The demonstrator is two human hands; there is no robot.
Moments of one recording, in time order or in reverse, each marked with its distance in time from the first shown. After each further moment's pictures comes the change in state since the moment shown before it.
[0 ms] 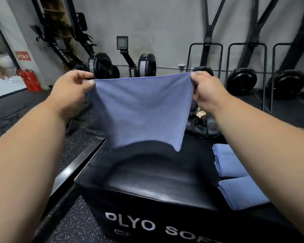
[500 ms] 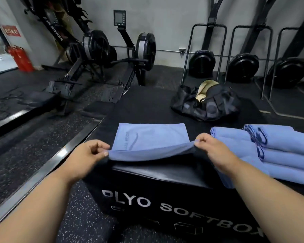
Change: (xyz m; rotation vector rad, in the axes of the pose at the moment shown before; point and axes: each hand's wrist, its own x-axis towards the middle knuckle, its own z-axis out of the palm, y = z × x) left_hand -0.189 -0.154 0.025 0.090 -0.407 -0.312; right_hand -0.142 0.166 -0.100 -0.454 -0.172 0.214
